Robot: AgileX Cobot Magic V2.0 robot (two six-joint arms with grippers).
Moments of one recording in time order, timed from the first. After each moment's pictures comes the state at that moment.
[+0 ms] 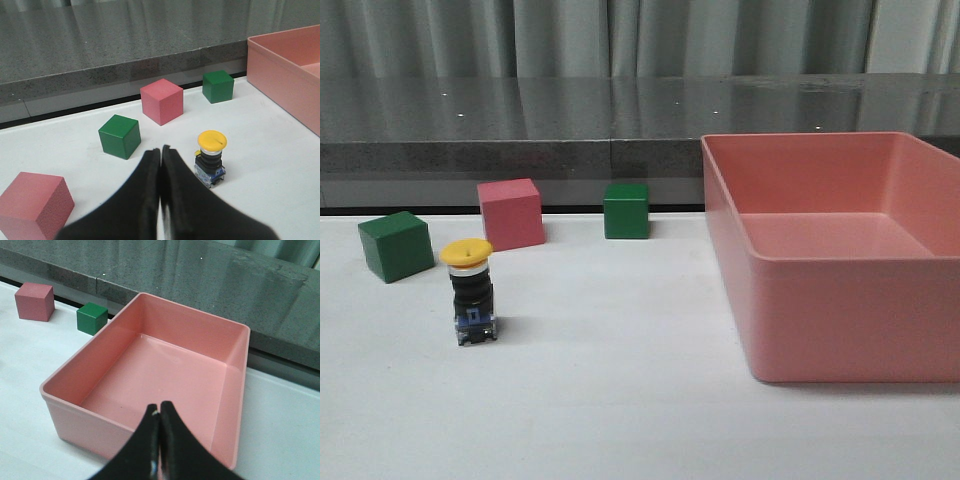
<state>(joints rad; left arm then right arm) -0.13 0.35 -0.23 -0.81 0.26 0.92 0.17 0.32 -0.40 0.20 0.43 -0.38</state>
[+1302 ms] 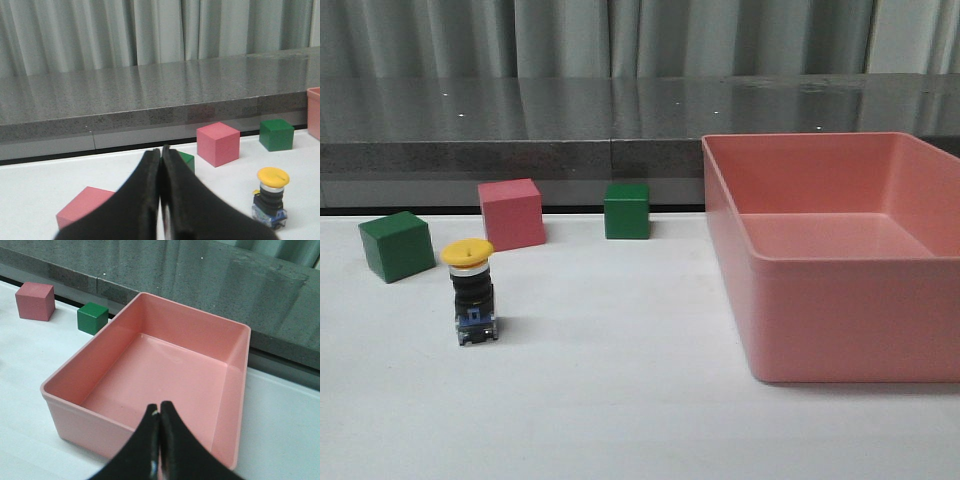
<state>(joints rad) -0.13 0.00 0.00 0.31 0.04 -0.27 0.17 0.32 -0.40 0.20 0.43 -0.38</state>
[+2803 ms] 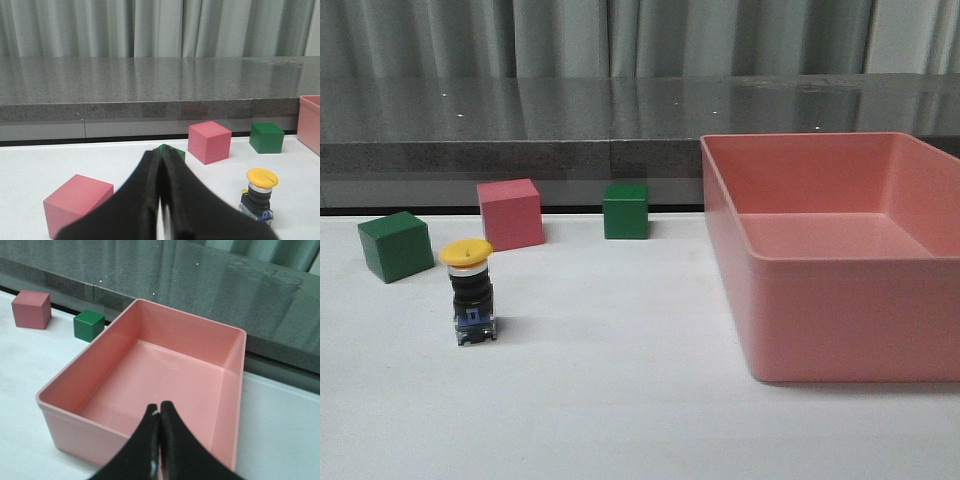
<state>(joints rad) -0.13 0.00 0.00 0.16 0.06 -0.16 0.17 0.30 -0.36 0.19 0.36 -0.35</state>
